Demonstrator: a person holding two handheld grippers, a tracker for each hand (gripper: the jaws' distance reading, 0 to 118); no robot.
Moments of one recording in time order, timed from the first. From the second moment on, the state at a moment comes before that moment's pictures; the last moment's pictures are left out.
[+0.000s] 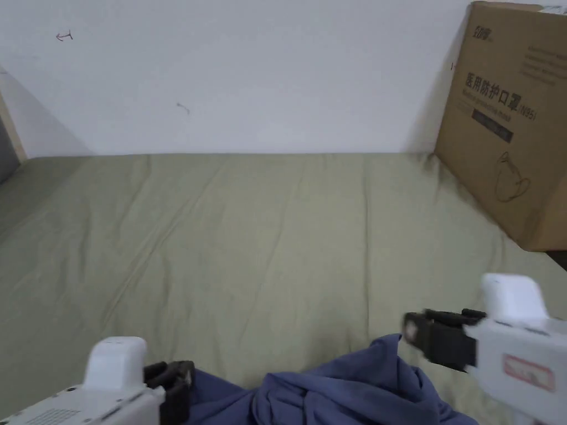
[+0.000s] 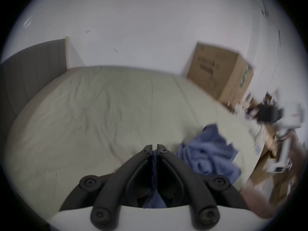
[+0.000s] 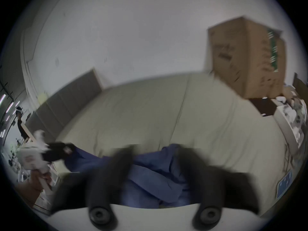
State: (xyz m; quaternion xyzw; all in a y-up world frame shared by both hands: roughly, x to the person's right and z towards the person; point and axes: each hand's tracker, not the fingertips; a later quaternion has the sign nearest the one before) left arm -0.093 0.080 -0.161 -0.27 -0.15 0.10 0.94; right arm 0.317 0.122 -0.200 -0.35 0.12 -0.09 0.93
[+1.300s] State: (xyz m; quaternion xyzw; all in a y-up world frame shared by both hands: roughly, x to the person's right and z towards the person) left arm -0.175 0.356 -0.175 -0.15 -0.10 0.08 0.98; right arm 0.437 0.369 -0.174 -0.23 0.02 -0.12 0.97
